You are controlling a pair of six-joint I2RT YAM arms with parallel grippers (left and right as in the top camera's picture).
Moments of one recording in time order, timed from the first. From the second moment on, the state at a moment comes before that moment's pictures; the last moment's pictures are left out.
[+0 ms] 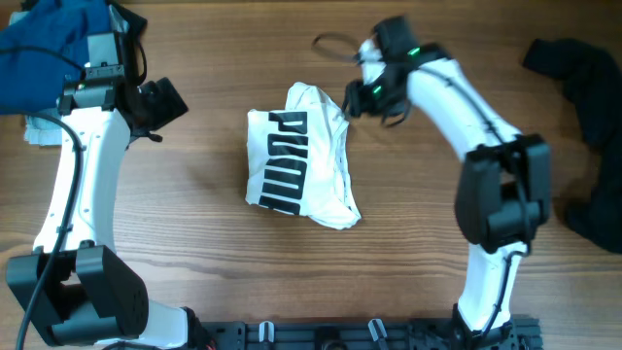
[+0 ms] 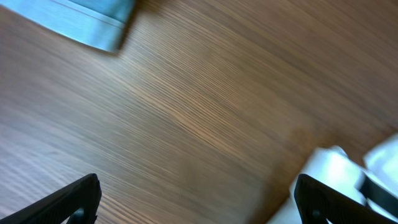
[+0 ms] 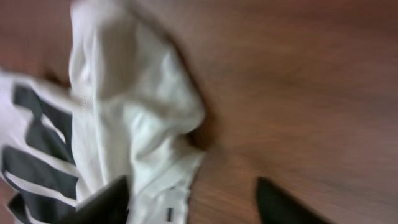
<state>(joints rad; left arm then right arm) 0.10 1.66 1.43 -0.95 -0.07 -0.45 0.25 2.13 1.76 -0.91 -0.30 0.14</state>
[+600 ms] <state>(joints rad) -0.32 1.76 1.31 -0.88 0.19 -0.28 -0.03 2.05 1.79 -0.92 -0.30 0.11</state>
